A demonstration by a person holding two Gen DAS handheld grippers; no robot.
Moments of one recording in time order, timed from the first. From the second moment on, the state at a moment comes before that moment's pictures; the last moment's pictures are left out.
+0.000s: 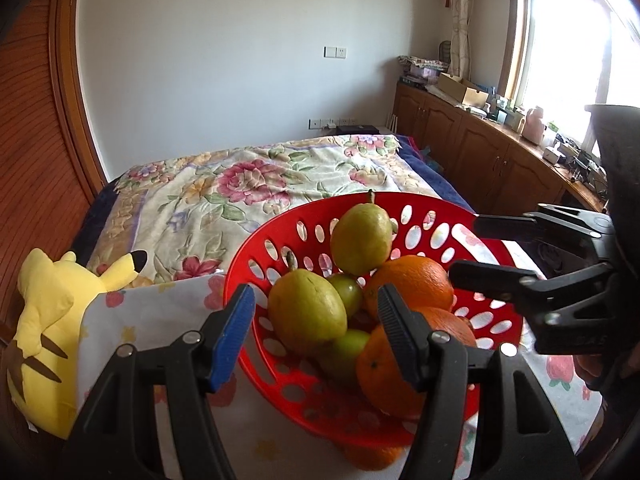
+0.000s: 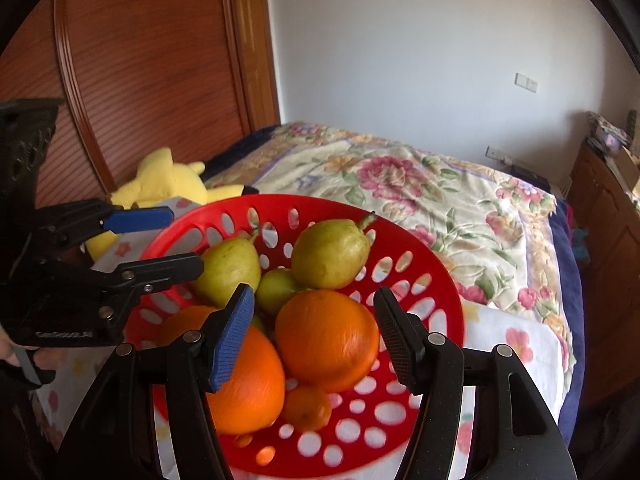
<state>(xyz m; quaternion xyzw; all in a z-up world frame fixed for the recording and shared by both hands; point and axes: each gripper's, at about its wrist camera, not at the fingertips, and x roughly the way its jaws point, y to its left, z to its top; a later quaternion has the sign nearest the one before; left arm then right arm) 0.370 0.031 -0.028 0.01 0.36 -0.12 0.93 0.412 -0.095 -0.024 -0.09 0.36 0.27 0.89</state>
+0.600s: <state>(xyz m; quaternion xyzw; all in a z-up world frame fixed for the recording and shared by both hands) 0.285 0.041 -0.016 0.00 0.29 -0.10 0.95 0.315 -0.116 -0.015 -0.06 0.30 0.26 0.92</state>
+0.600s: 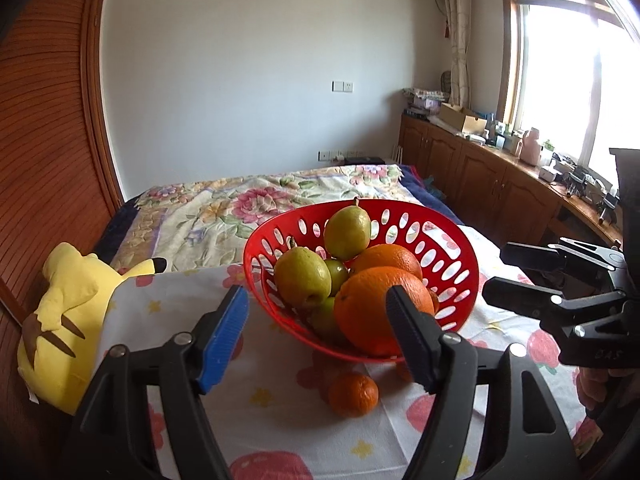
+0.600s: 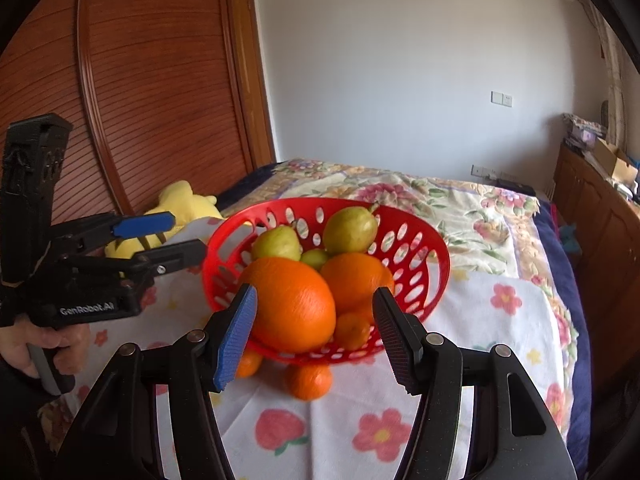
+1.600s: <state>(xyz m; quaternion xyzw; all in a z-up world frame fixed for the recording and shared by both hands) 0.242 0.037 -0.090 -0.01 0.36 -0.09 0.93 0.290 -0.113 -0.090 -0.07 0.36 0.24 0.90</state>
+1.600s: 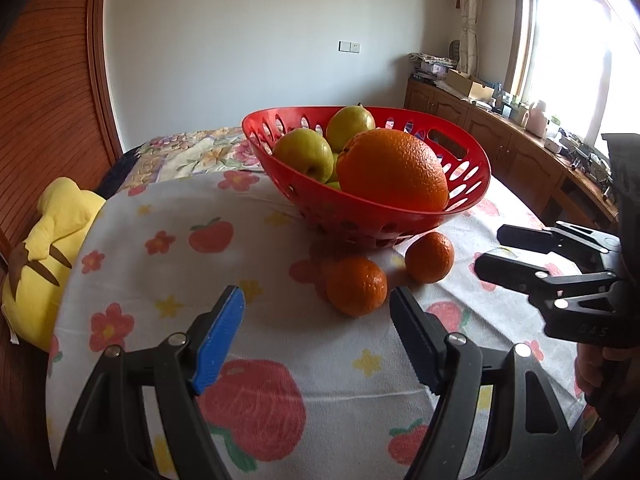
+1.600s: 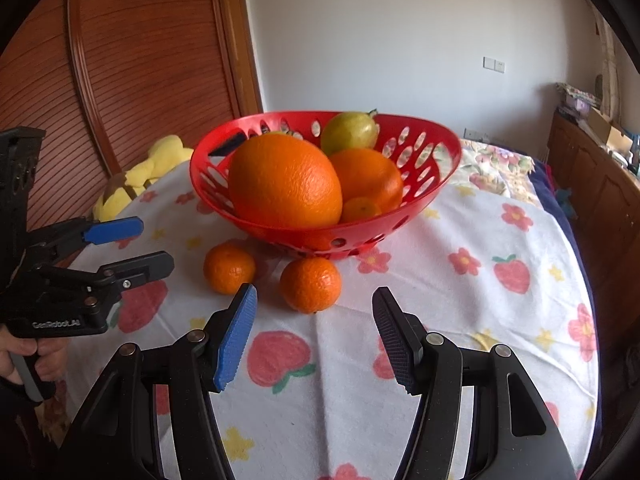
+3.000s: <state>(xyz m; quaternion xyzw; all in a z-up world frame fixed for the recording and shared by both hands) 0.278 0.012 -0.106 -0.01 0.40 -0.10 0.91 0.318 -0.111 -0.122 -0.05 0.41 0.26 0.87</state>
